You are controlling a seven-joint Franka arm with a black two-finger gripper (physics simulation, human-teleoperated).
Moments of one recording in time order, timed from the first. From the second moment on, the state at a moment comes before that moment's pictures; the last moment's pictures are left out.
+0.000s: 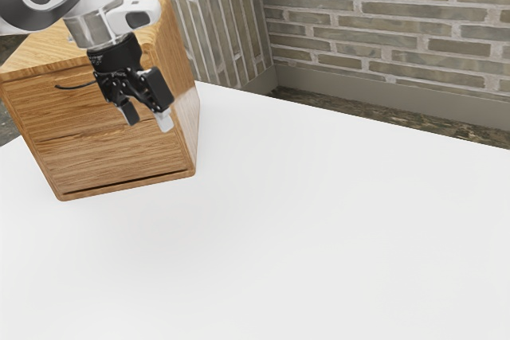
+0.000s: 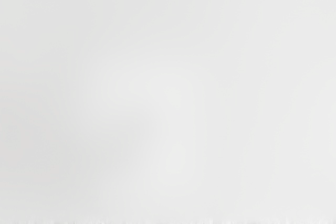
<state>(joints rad) -1.72 -0.25 1.75 -1.33 0.14 1.41 0.06</state>
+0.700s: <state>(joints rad) -1.81 -0.14 1.55 -1.07 0.23 1.25 0.13</state>
